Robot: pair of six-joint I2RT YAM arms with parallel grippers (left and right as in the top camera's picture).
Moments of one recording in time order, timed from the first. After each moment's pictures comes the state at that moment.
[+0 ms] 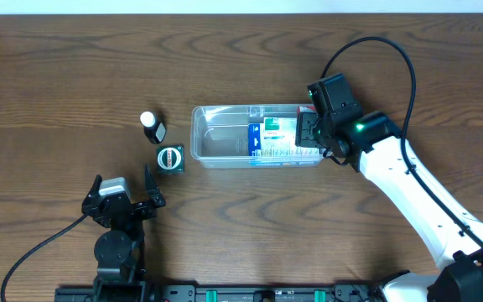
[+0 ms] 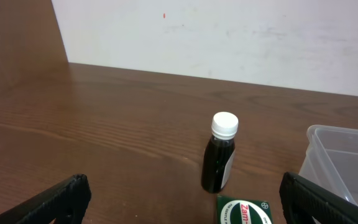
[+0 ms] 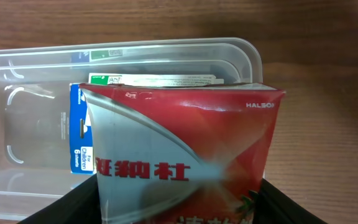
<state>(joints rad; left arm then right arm) -0.06 0.05 0.02 -0.10 -0.25 -0.08 0.44 1.54 1.20 -0.74 0.09 0.49</state>
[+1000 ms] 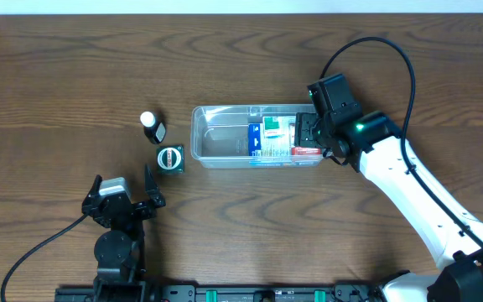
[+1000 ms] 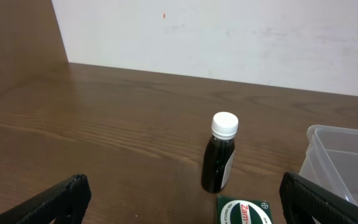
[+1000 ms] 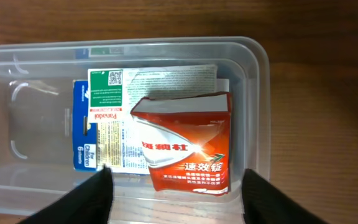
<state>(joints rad) -0.06 0.05 0.02 -0.10 -0.25 -0.08 0.44 1.54 1.20 -0.74 0.07 0.47</state>
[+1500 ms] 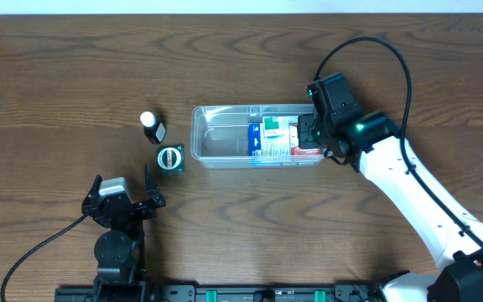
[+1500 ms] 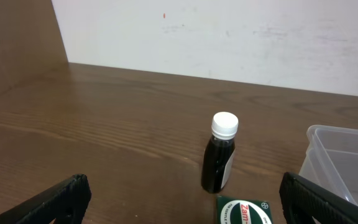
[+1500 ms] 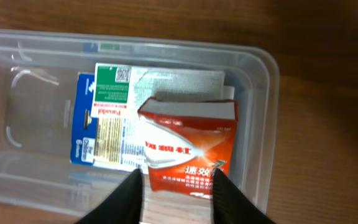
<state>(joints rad) -0.06 0.05 0.02 -0.10 -0.25 -0.08 0.44 1.54 1.20 -0.72 0.06 0.37</state>
